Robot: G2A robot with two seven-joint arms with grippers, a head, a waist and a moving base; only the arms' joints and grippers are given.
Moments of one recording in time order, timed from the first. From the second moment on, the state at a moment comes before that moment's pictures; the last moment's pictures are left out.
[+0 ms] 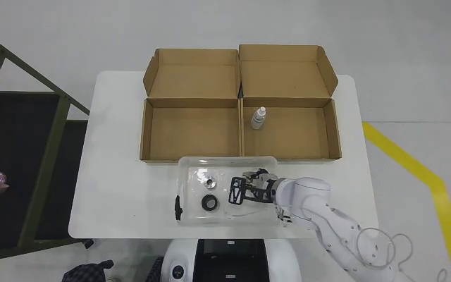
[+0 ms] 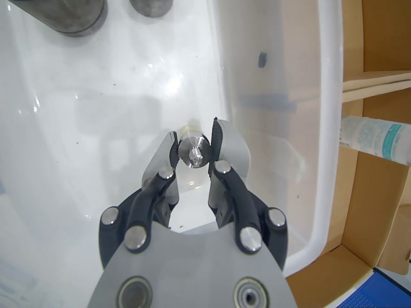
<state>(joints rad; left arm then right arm) -0.11 -0.30 -0.54 -1.19 3.07 0.29 0.07 -1.19 -1.10 0.93 -1.94 -1.52 -0.70 0.83</state>
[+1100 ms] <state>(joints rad) -0.11 -0.30 -0.54 -1.19 3.07 0.29 0.07 -1.31 -1.08 1.20 -2.00 -0.90 -0.76 0.27</state>
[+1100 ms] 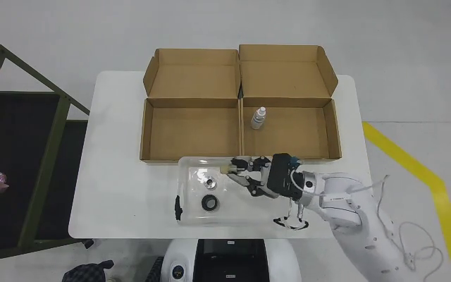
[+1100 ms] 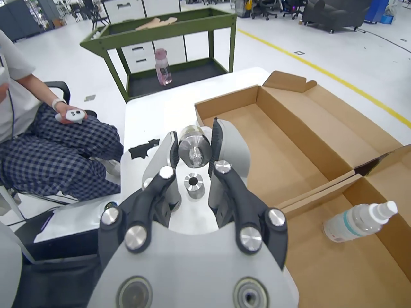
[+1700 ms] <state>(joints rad) -0.11 -0.30 -0.54 -1.19 3.07 0.29 0.07 -1.30 -1.07 1.31 -2.02 -0.65 -0.79 0.20</state>
